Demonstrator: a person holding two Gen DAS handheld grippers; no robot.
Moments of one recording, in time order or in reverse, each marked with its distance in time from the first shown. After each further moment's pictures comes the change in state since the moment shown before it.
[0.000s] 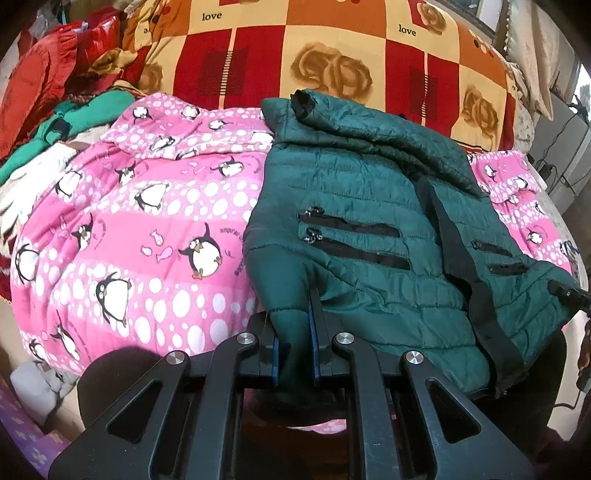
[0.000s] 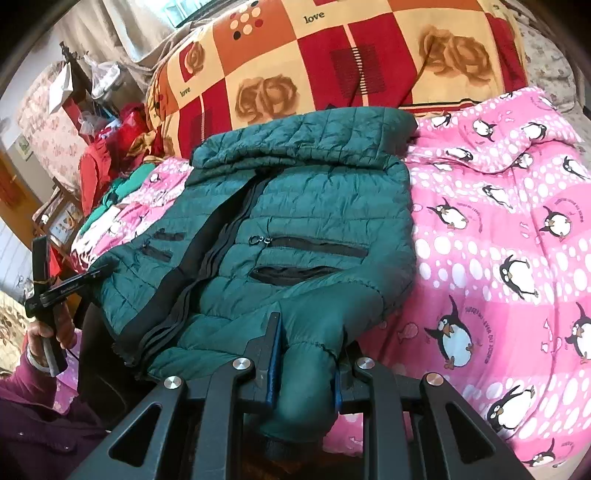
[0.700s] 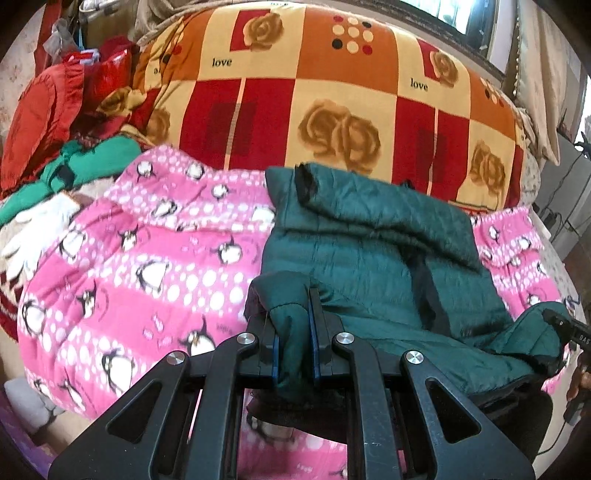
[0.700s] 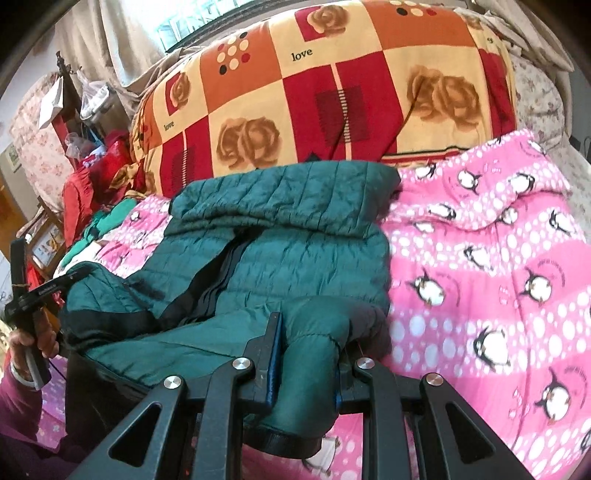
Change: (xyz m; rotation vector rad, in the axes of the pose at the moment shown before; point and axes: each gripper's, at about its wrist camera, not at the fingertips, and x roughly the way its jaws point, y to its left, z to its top) left arm -0.013 -0.011 0.077 -0.058 -0.172 0.019; right arm -0.003 -0.004 0.062 -0.011 -0.124 -0.092
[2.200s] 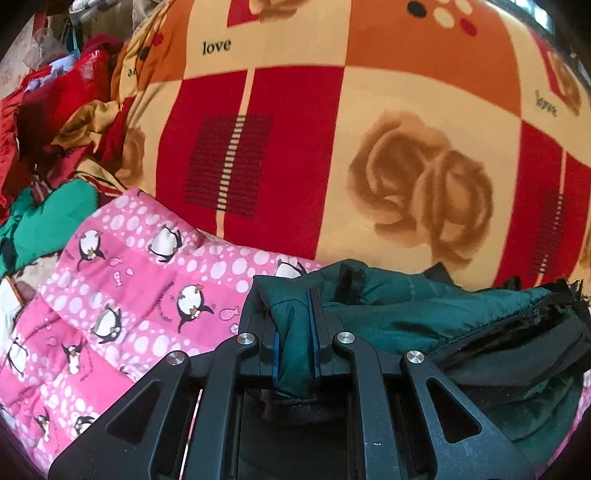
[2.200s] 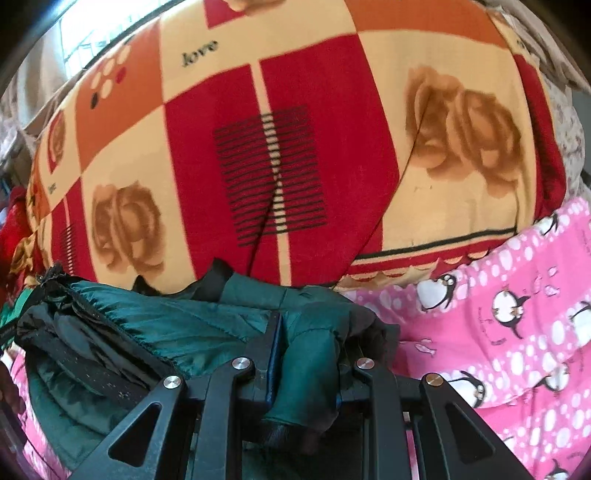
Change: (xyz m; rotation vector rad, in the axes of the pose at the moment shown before) left arm 0.234 -0.008 0.170 -0.099 0.031 0.248; right arm 0.221 -0.076 0.218 0.105 -0.065 -0.228
